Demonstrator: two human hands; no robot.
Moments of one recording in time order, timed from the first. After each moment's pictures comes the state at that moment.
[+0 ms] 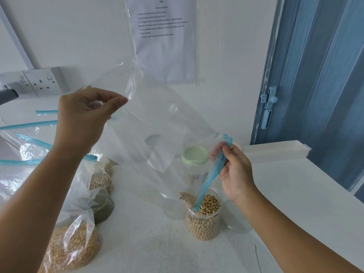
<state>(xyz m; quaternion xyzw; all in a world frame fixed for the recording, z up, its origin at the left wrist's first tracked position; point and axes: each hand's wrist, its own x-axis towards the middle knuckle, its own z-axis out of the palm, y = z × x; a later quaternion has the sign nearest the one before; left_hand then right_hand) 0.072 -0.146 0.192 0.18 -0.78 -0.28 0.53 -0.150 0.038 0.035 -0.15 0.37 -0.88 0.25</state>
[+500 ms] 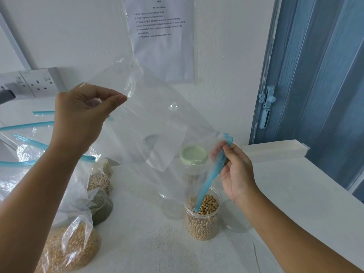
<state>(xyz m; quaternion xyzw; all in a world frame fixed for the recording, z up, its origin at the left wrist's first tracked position) 0.069 -0.143 0.196 0.16 -0.79 -0.26 0.53 -0.155 0.042 0.033 -0.14 0.36 -0.88 0.26</state>
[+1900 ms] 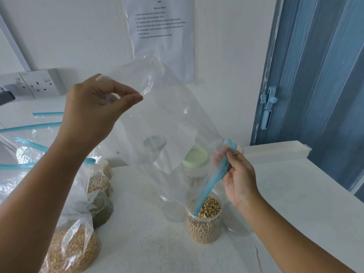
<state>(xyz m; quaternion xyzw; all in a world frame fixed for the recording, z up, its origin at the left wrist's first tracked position) 0.056 -0.134 0.206 0.12 -0.84 -0.18 0.50 -0.162 0.039 0.014 -0.12 0.35 -0.89 0.26</state>
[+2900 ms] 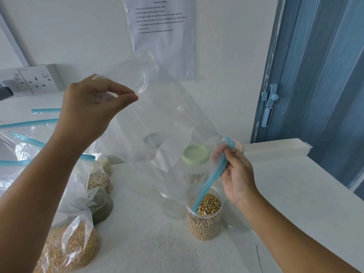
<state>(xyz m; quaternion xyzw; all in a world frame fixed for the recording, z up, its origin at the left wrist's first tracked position) 0.060 -0.147 0.200 0.14 -0.84 -0.20 0.49 -0.158 0.038 0.015 -0.12 0.36 -0.89 0.26</state>
